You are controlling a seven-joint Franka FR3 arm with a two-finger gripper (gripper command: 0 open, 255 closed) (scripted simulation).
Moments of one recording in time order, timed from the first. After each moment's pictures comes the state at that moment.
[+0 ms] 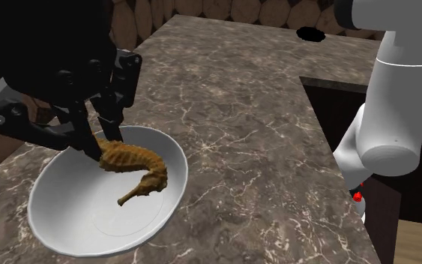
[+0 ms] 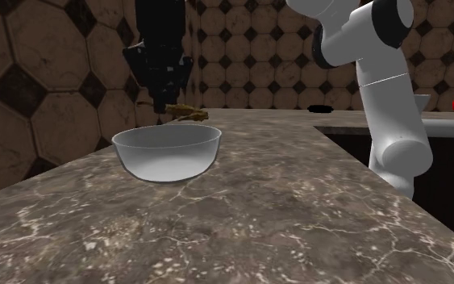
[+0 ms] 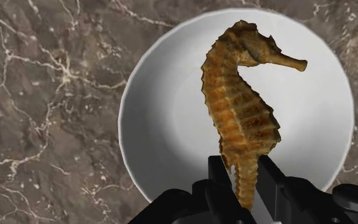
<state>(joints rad) 0.23 0.33 1.06 -1.30 -0.30 1.50 0.99</state>
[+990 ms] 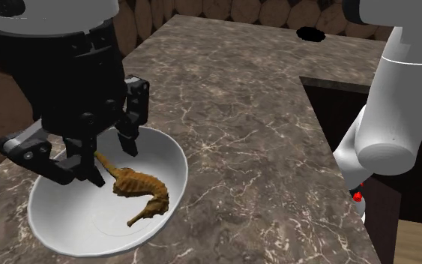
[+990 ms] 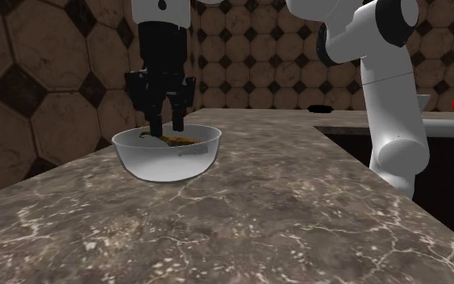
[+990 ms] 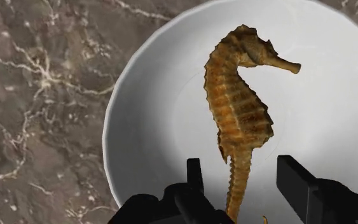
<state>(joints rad) 0.16 0.29 1.07 -1.46 -0.26 1.63 0.97</state>
